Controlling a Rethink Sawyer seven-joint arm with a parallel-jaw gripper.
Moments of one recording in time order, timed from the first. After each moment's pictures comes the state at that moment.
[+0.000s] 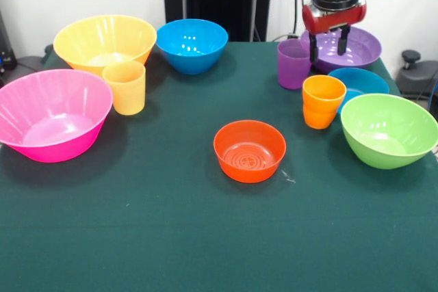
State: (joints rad) arm -0.26 -0.67 0.38 2.01 -0.41 0.37 1.89
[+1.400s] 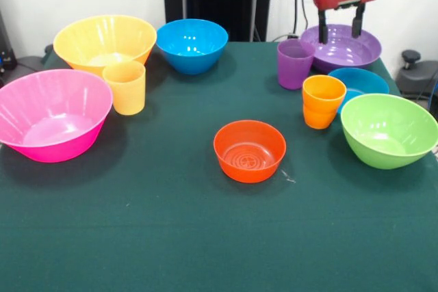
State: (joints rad) arm -0.30 -0.83 0.41 2.01 -0.22 0.48 1.89
